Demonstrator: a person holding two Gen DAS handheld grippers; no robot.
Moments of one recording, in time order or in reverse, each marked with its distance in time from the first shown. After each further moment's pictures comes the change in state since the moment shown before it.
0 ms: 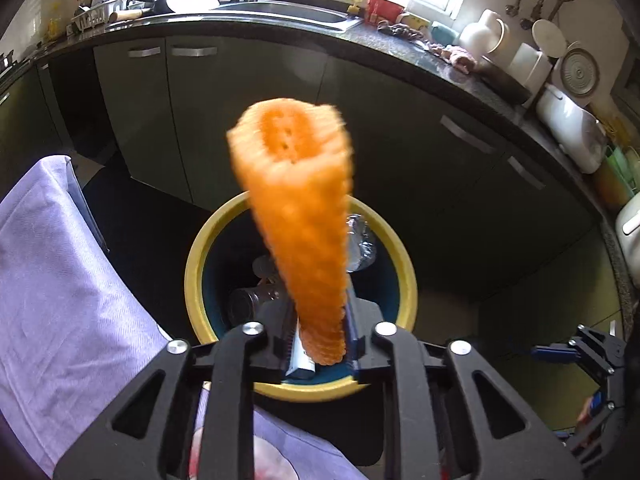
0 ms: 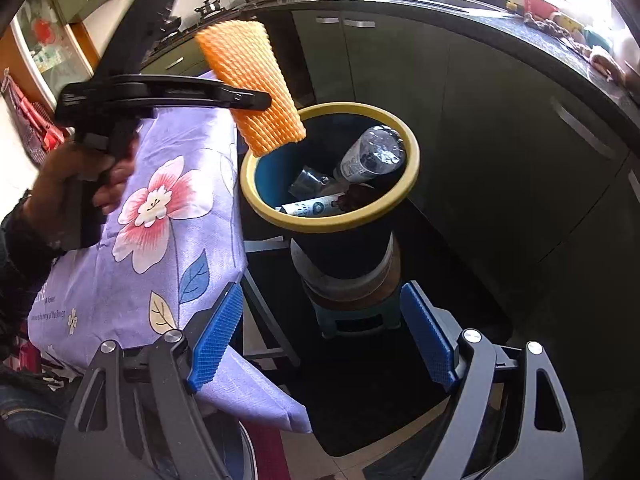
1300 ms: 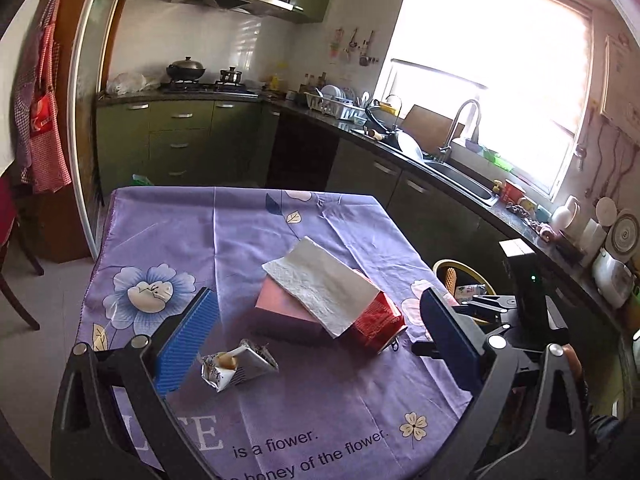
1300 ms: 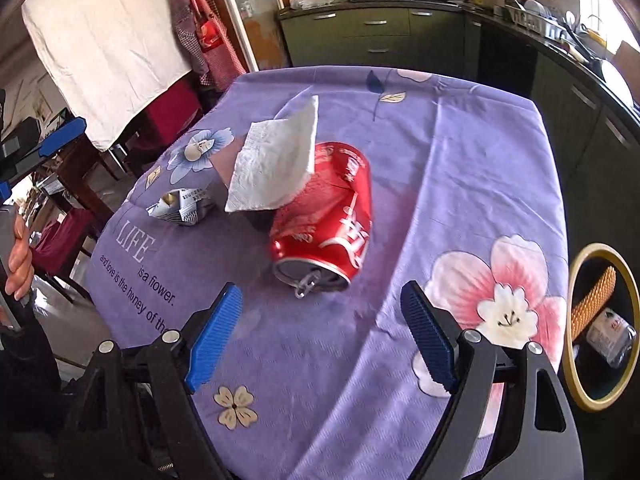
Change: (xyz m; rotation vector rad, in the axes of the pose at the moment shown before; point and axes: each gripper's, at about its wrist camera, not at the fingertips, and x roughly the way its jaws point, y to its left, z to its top) left arm -0.392 0.143 -0.326 -0.448 -0.533 0.379; right arm 0.089 0.362 0.035 -0.576 0.087 0.338
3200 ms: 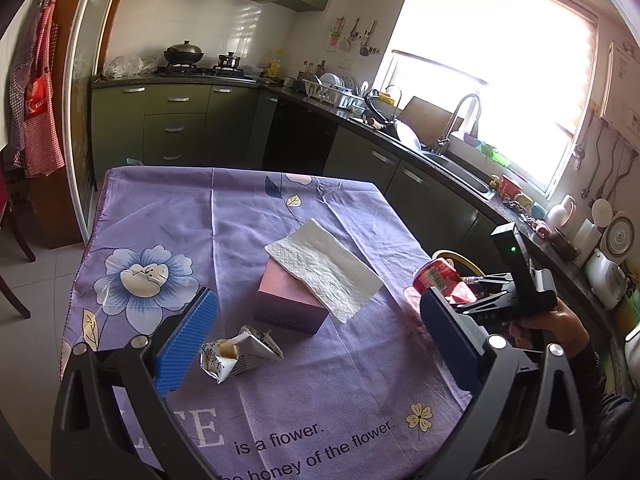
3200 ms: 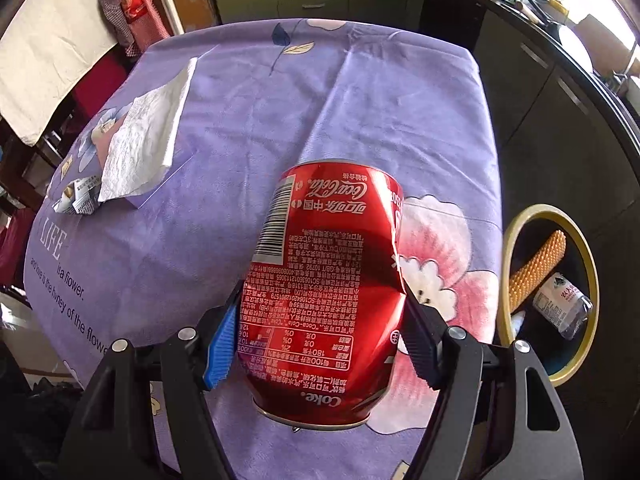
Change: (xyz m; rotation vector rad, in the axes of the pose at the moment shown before) left arm 0.013 0.011 -0.012 -0.025 0.041 -0.031; right arm -0.001 -0.095 -0.009 0.149 0.146 -0.226
